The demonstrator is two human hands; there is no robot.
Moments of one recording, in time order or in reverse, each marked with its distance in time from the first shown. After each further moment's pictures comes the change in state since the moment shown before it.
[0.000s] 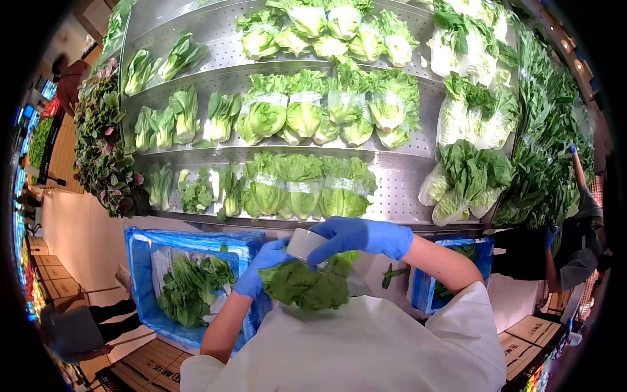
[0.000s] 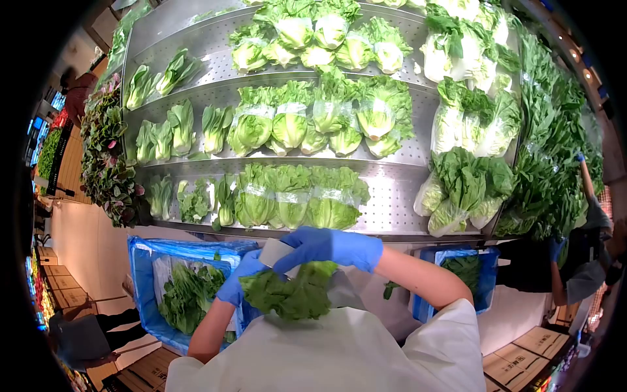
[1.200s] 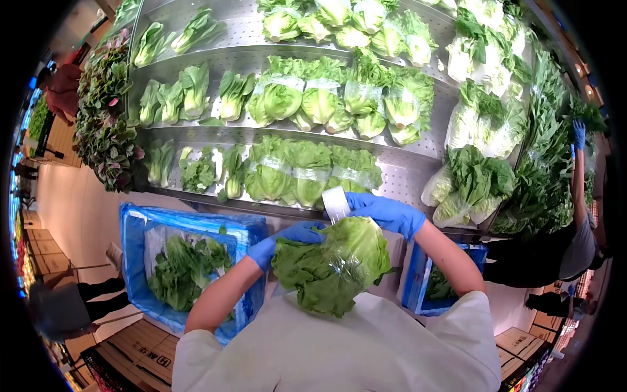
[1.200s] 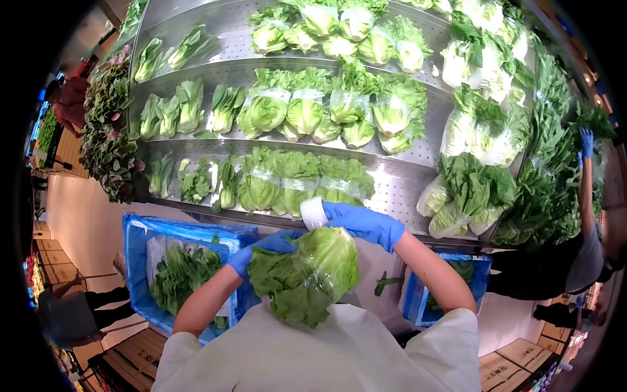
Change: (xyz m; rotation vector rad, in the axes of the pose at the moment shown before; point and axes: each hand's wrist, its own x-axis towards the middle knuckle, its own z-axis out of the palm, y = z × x) left_hand 0.025 0.021 0.034 -0.019 -0.357 -0.200; right_hand 0.010 0.084 -0.053 0.426 0.060 -0.164
